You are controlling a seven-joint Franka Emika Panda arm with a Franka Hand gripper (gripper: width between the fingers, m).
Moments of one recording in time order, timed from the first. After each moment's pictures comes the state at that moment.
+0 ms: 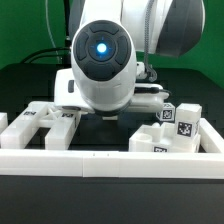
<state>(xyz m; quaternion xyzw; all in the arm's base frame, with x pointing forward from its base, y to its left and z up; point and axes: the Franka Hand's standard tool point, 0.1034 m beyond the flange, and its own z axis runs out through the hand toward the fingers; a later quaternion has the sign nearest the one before) 0.451 -0.015 0.010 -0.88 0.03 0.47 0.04</state>
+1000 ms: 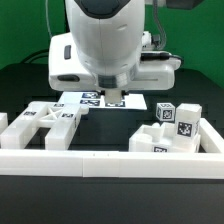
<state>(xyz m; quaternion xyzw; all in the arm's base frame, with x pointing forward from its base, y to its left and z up) 0.511 -0.013 0.065 -0.90 0.03 0.43 0.05</state>
